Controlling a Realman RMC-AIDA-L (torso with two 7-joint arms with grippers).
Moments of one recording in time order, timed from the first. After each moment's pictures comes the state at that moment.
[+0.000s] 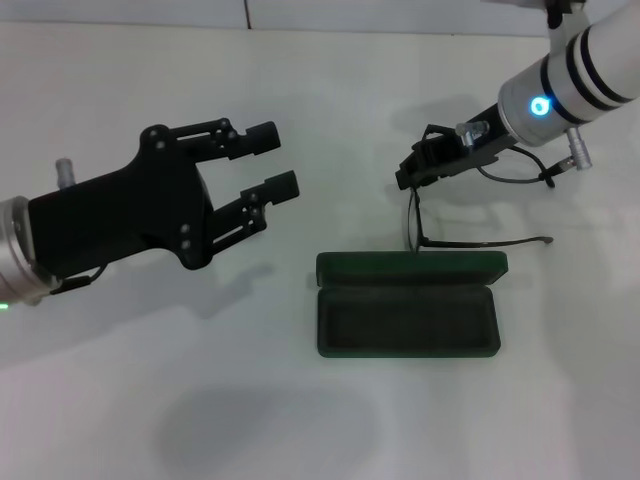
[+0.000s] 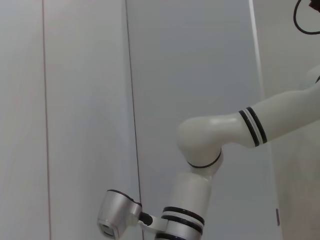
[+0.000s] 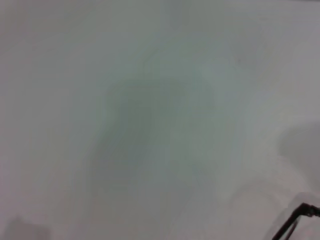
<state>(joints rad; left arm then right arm) -0.24 -2.08 1.02 0.78 1.36 1.75 -1.02 1.17 2.03 -1.25 -0.34 -2.26 -1.00 2.65</state>
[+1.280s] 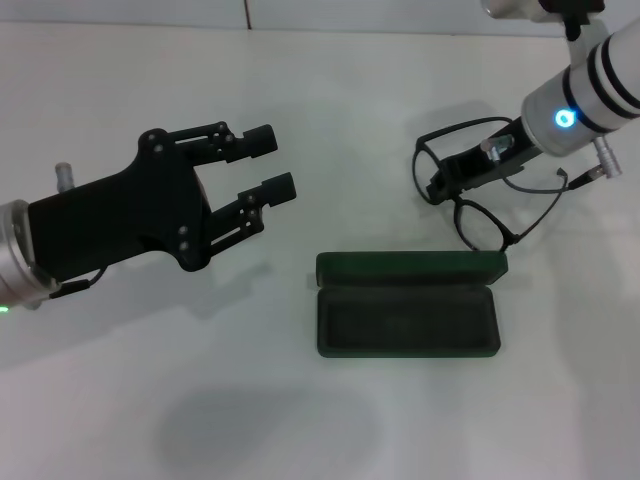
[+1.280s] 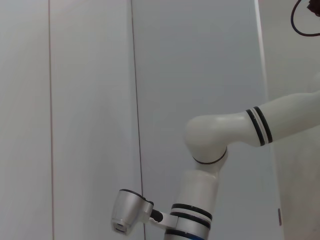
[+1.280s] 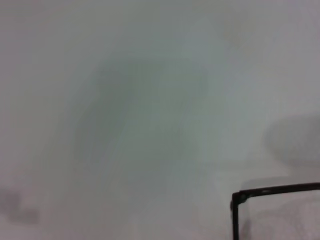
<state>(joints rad) -0.25 -2.08 1.02 0.76 1.36 1.75 -1.01 1.12 2.02 -1.28 -0.41 -2.32 -1.05 2.65</state>
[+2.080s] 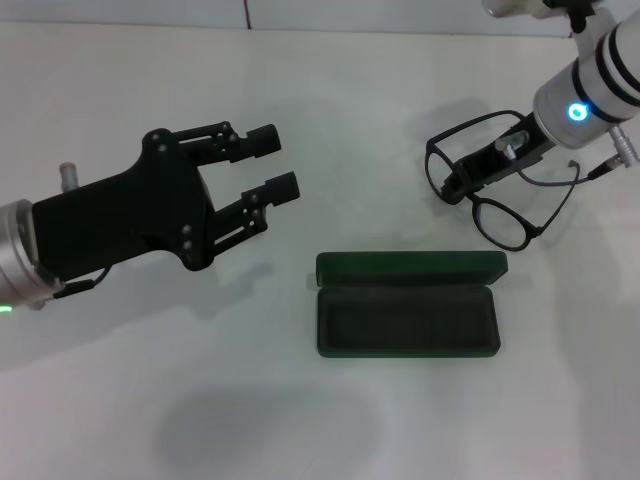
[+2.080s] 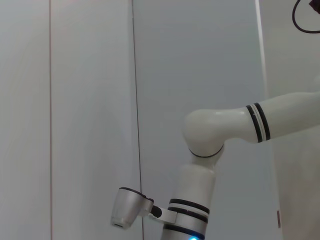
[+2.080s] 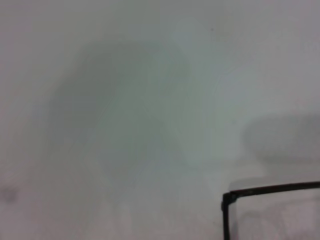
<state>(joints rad) -0.25 -2.08 1.02 0.75 1.36 1.75 -1.02 1.12 2.02 -1.28 -0.48 -2.43 -1.10 2.66</state>
